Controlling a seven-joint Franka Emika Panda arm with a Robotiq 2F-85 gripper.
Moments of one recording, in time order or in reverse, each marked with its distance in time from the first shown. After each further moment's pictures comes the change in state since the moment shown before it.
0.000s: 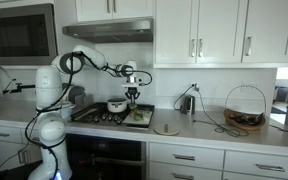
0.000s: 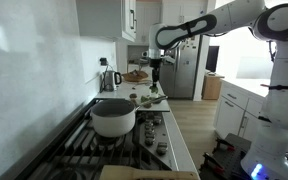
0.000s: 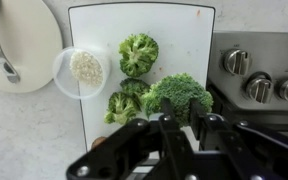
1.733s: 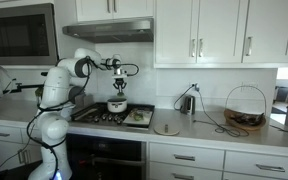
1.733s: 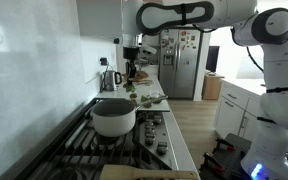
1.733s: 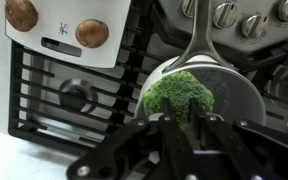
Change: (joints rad) arm 0.199 0.182 0.176 0.359 -0.075 -0.136 0.075
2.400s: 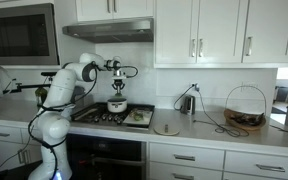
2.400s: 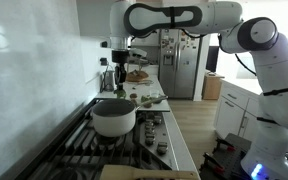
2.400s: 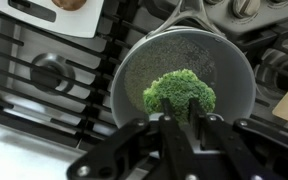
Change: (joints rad) arm 0.068 0.155 0.011 0.188 0.000 -0.067 -0.019
